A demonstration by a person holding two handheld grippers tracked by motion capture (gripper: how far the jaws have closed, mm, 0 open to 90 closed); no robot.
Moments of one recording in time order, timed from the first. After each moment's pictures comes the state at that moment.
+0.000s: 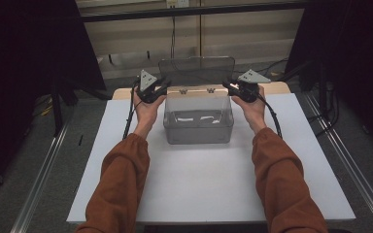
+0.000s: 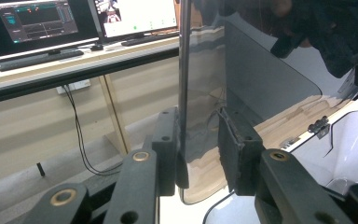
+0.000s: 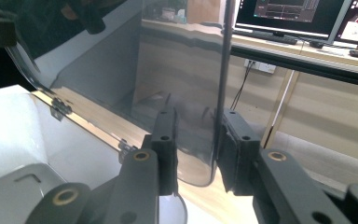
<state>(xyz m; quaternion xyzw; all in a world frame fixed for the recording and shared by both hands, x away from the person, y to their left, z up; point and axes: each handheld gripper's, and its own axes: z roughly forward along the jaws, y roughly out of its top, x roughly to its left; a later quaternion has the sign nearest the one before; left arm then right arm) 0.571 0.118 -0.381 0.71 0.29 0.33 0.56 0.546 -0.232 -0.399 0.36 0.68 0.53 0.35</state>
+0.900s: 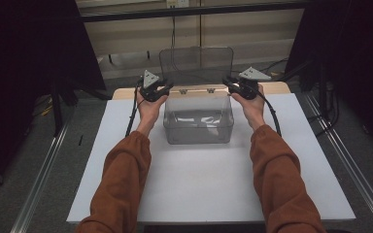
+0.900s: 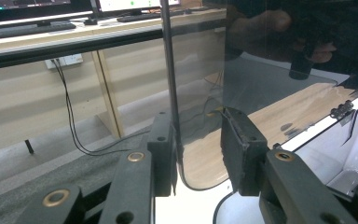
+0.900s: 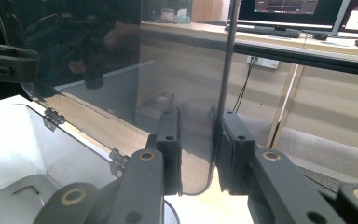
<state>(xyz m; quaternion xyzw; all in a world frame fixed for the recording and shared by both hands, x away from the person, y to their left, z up) 0.592 0.113 -0.399 0.71 0.32 0.29 0.55 0.558 -0.234 -0.400 0.38 0.67 0.55 0.34</state>
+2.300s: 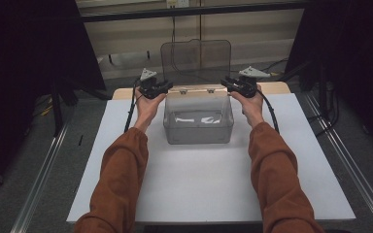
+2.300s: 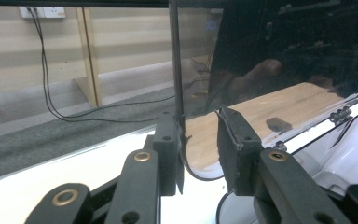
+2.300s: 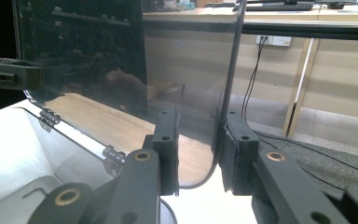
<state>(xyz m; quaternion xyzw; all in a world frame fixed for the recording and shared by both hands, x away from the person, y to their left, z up) 0.608 0.117 -0.399 0.71 0.39 0.20 0.55 0.573 -0.236 -0.408 0.41 0.66 0.55 0.28</state>
